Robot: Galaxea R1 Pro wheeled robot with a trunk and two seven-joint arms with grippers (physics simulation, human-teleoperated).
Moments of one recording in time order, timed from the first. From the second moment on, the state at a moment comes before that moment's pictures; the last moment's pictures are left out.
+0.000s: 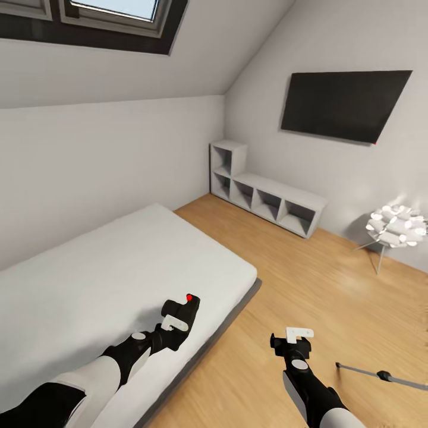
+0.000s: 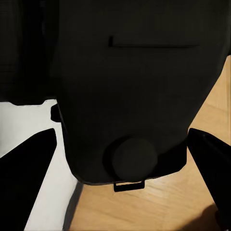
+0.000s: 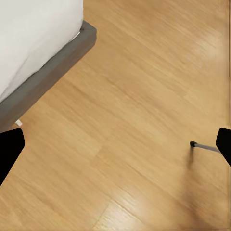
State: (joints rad) left arm -0.81 -0.03 -0.22 -0.10 -0.05 -0.07 -0.34; right arm -0.53 0.04 0.02 -0.48 0.03 -0.06 -0.28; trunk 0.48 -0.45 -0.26
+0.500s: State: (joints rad) left arm -0.81 -0.03 -0.22 -0.10 -0.05 -0.07 -0.34; right arm -0.53 0.04 0.02 -0.48 0.03 -0.06 -0.28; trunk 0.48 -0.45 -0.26
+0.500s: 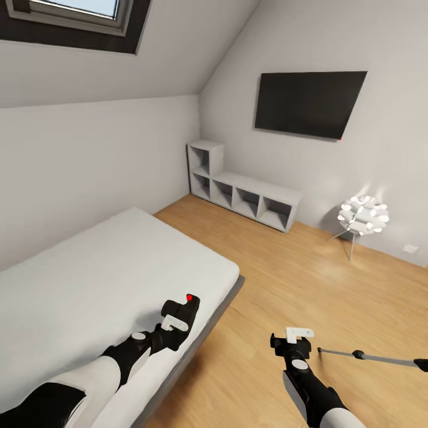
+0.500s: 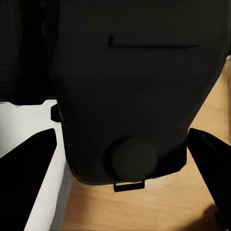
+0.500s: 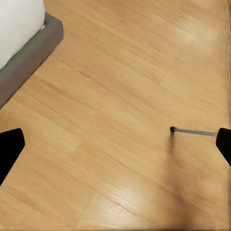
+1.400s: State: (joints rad) left arm -0.81 -0.04 -0.22 -0.08 -0.05 -0.07 -0.34; right arm -0.53 0.04 0.02 -0.48 0.03 -0.06 -0.28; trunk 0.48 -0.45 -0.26
